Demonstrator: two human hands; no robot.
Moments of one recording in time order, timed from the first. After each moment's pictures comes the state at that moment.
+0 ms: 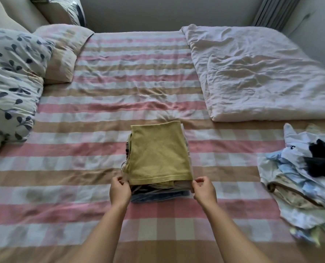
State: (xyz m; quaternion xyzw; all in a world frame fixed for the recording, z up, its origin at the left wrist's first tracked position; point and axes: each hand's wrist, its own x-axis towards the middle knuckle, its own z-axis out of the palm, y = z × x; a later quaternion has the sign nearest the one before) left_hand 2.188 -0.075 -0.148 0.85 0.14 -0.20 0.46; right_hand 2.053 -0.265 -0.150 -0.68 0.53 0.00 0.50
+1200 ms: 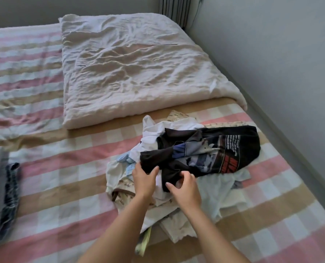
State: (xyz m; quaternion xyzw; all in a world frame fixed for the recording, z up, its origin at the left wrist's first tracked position) left_hand 1.865 -0.584 -0.163 0.81 -0.08 -0.30 0.49; right_hand 1.748 -0.637 -0.164 -0.74 0.55 -0.06 0.37
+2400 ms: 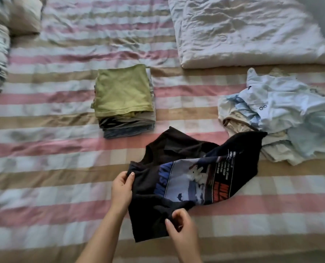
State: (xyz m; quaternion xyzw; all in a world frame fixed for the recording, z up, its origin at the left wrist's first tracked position) left_hand 1.934 -0.056 -0.131 0.78 0.04 -0.25 0.58; right_hand 1.751 -0.129 -0.118 -0.67 0.44 0.00 0.60
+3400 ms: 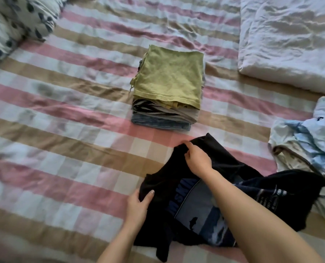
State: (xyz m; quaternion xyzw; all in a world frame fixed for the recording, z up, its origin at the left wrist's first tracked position) left_hand 1.900 -0.030 -0.215 0.74 0.16 -0.26 0.60; right_hand 1.966 -0.253 -0.225 -0.94 0.19 0.15 0.26
